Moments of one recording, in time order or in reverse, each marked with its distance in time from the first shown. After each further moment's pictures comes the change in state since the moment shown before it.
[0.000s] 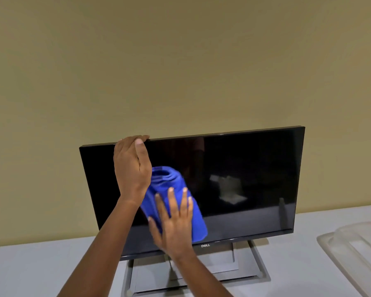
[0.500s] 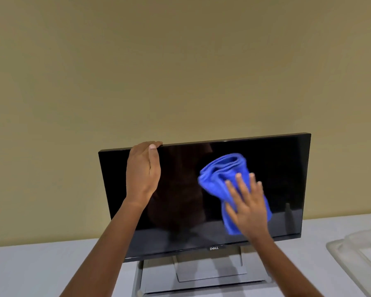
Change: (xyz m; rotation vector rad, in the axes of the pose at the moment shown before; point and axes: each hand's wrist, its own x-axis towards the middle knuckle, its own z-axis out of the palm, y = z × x) left_hand 0.003 -0.001 -0.017 -0.038 -0.183 -0.053; right_hand 0.020 0.145 -0.060 -0.240 0.068 -0.148
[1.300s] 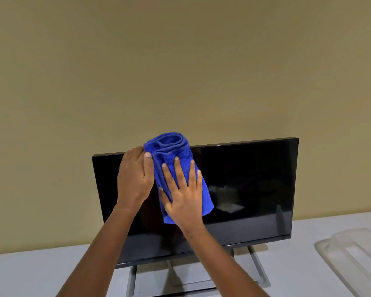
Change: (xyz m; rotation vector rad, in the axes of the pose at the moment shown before) left_hand 0.000 -0.003 -0.005 0.092 -0.002 0.149; right_hand 0.080 -0.125 0.000 0.066 -0.012 0.130
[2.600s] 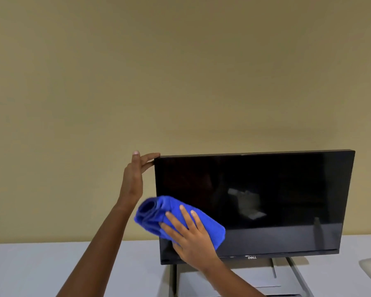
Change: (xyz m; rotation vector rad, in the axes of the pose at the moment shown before) left_hand 0.008 -0.093 -0.081 -0.690 -0.084 -0.452; right_hand -0.074 -0.082 0.029 -0.135 -0.210 -0.511
